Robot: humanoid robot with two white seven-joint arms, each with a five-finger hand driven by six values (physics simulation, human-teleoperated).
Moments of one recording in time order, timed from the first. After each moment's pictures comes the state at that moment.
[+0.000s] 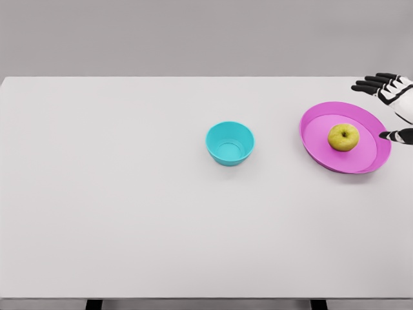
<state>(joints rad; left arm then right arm) 0.03 0.00 -0.25 -0.16 0.18 -0.02 0.02 -0.23 -1.10 0.34 -1.51 0.33 -0.61 -0.09</state>
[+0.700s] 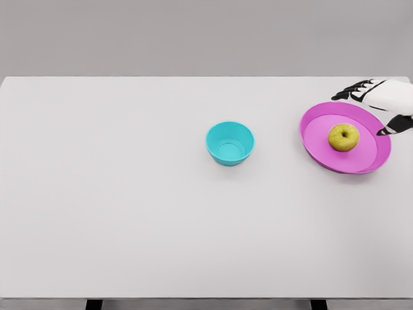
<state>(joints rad) 0.03 0.00 -0.25 -0.16 0.18 -0.02 0.02 -0.67 -0.95 0.57 -1.26 0.32 -0.61 0.51</state>
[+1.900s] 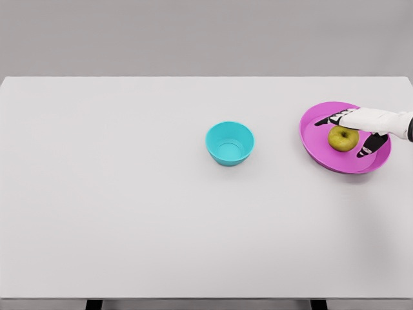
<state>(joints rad) 0.03 0.00 -0.25 -0.16 0.18 -0.02 0.02 -0.79 -0.81 0.78 -0.97 0.33 -0.61 0.52</state>
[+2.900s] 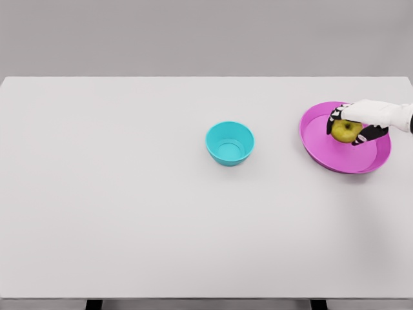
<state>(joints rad) 0.03 0.00 -0.25 -0.16 0.18 -0.02 0.02 -0.83 -0.82 0.79 -0.99 0.34 -0.61 0.52</state>
